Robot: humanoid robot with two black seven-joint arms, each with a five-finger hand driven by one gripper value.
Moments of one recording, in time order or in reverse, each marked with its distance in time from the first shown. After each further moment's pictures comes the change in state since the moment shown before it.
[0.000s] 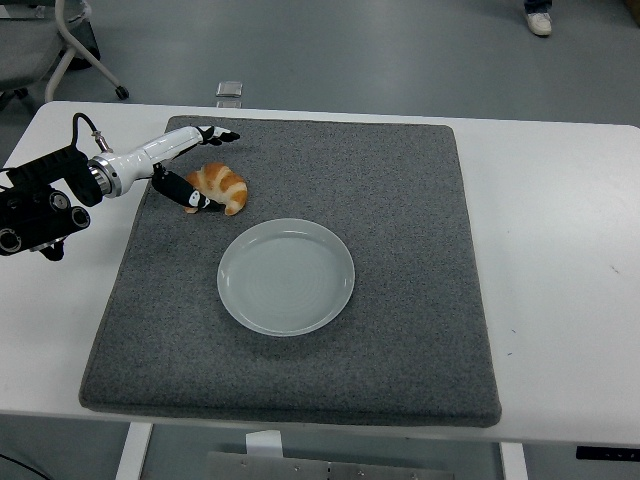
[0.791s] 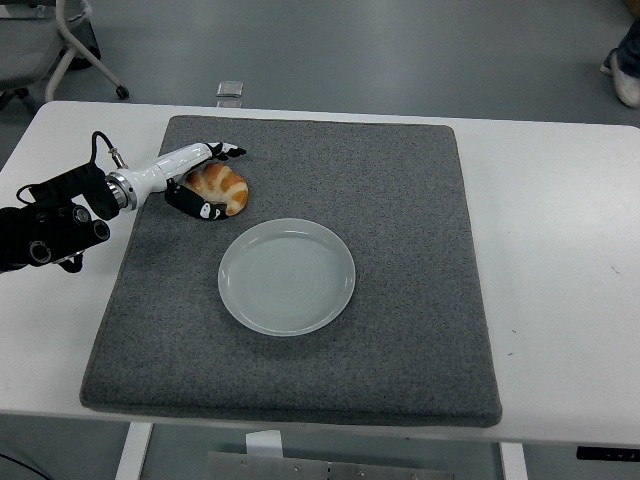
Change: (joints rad) left arm 0.048 -0.095 -0.004 0.119 -0.009 0.001 -0.018; right arm 0.000 0.000 0.000 -0.002 0.002 -0.001 0.000
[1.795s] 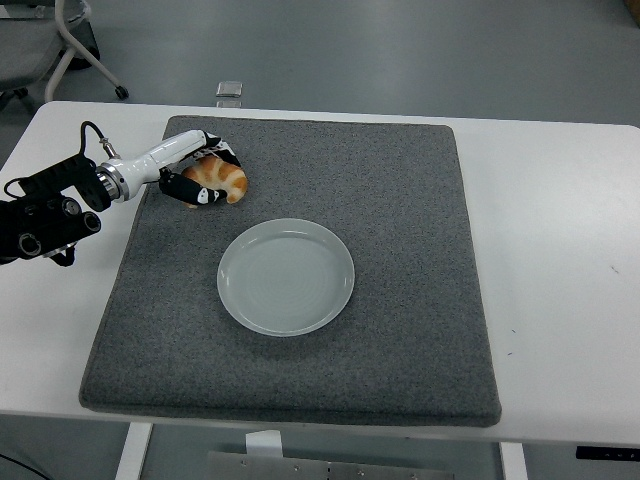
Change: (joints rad) left arm -0.011 0.041 -0.014 -0.007 -0.017 0.005 -0.064; right arm -0.002 0.000 0.000 0.000 0.000 0.000 0.000
